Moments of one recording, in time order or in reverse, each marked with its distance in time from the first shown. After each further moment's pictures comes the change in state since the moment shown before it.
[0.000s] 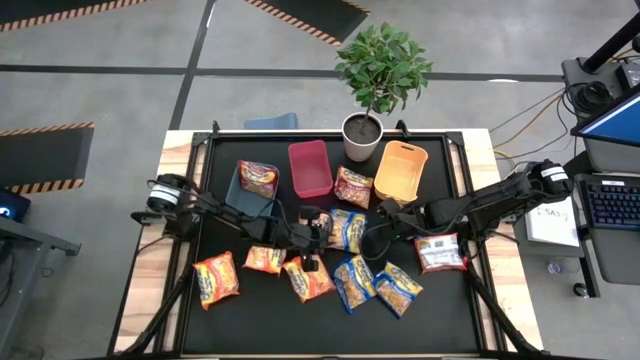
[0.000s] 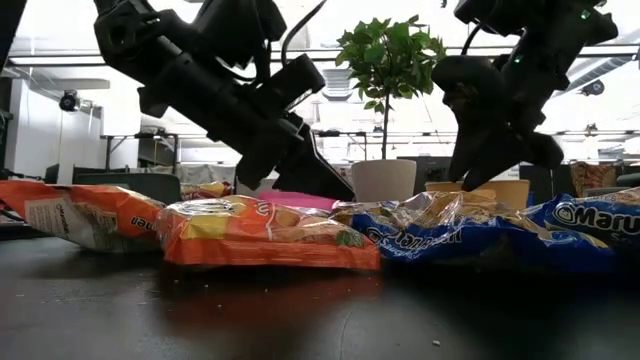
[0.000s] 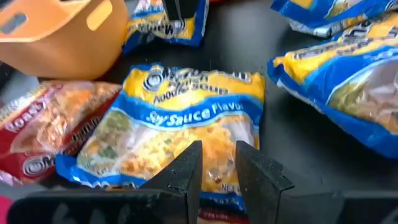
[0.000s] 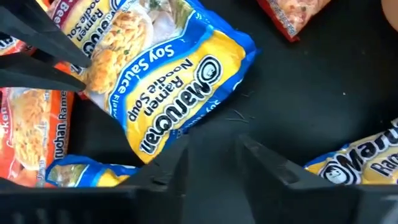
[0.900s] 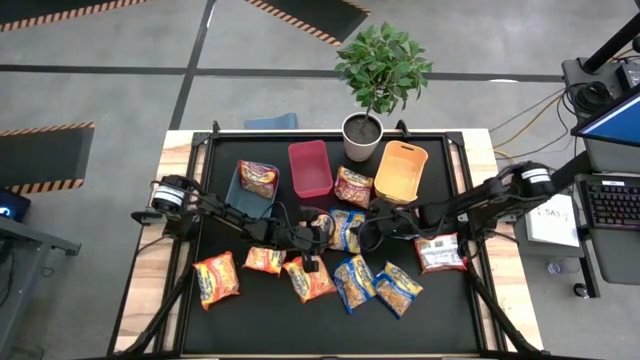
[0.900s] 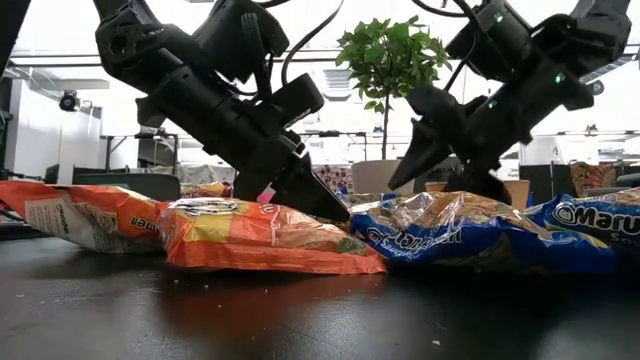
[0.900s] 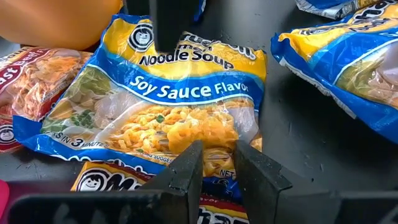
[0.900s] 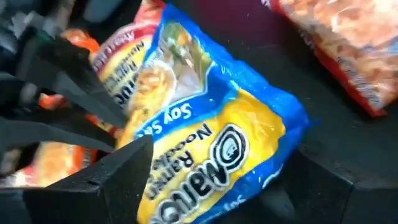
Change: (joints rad) left arm 0.002 0.053 -0.005 -0.019 0.001 -0.089; right arm -0.079 0.193 -0.182 0.690 0.026 -0.189
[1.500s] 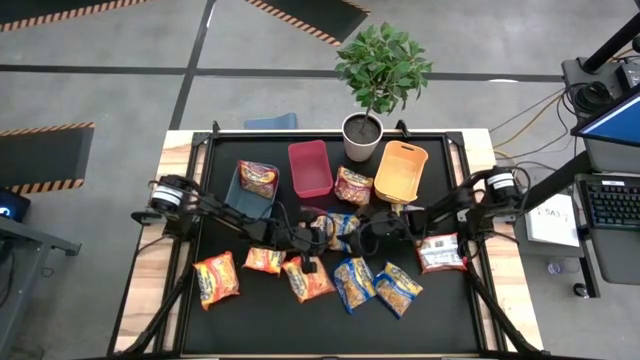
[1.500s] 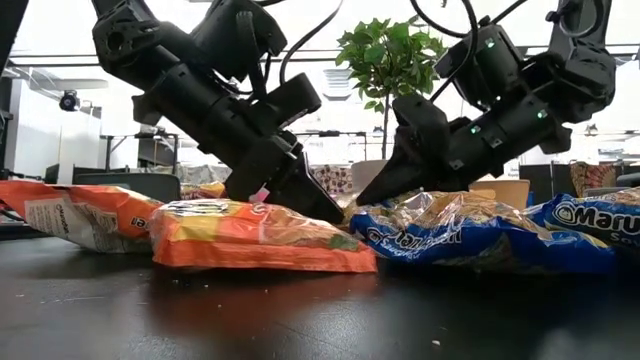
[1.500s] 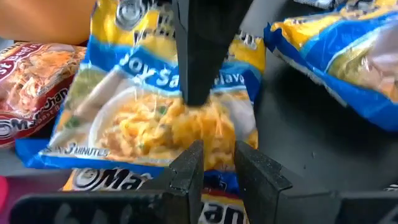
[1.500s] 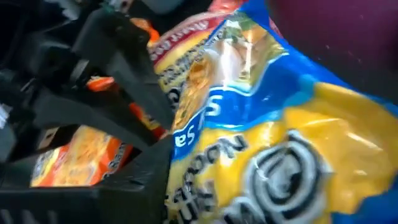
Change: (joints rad) left arm -0.001 -0.035 -0.005 -0.035 0.005 0.015; right arm 0.011 0.226 0.000 0.450 -0.110 -0.182
